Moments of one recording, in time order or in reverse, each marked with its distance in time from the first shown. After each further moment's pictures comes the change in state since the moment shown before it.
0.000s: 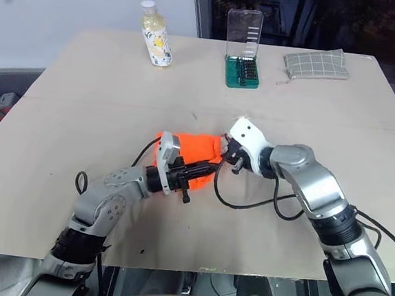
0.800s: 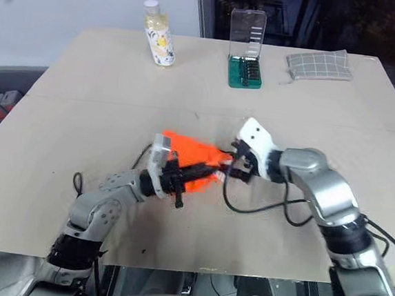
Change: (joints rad) left arm 0.043 0.025 0.124 -0.023 -0.069 -0.022 -0.047; right arm 0.156 -0.111 -0.108 -0.103 0.125 -0.021 0.153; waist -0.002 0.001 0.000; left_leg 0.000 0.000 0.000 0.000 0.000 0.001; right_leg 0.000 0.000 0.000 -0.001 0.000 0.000
